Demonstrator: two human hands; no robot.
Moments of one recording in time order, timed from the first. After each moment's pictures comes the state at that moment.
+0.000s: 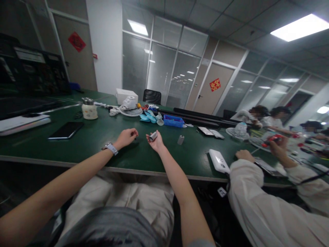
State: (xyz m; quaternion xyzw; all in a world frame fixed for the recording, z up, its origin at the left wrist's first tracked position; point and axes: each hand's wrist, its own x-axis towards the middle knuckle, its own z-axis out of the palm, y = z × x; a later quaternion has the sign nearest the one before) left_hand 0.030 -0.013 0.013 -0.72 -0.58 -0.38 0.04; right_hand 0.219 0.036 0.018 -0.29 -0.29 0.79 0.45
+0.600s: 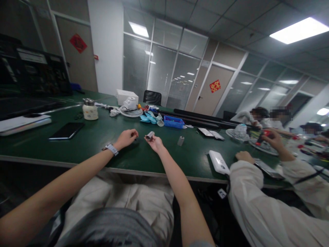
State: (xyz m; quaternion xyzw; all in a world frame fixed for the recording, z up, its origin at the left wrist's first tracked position) left_hand 0.031 -0.016 0.015 -0.72 -0.58 -0.38 0.04; right_hand 0.215 0.038 0.014 -0.28 -0.27 0.81 0.44
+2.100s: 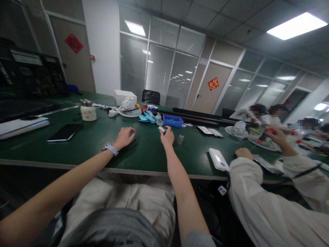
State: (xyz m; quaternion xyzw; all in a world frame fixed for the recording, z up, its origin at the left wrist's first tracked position) left_hand 0.022 -0.001 0.003 -0.67 -0.62 -0.39 0.10; right_hand 0.269 0.067 0.019 -0.58 -0.70 0.00 0.42
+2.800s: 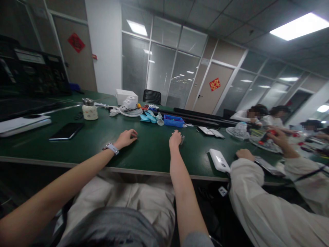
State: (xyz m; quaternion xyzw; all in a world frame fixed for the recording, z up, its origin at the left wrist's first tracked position) left_hand 0.019 -0.002 -0.002 -0.70 -0.63 -0.34 0.00; right_hand 0.298 0.070 0.027 -0.70 -0.64 -0.03 0.33
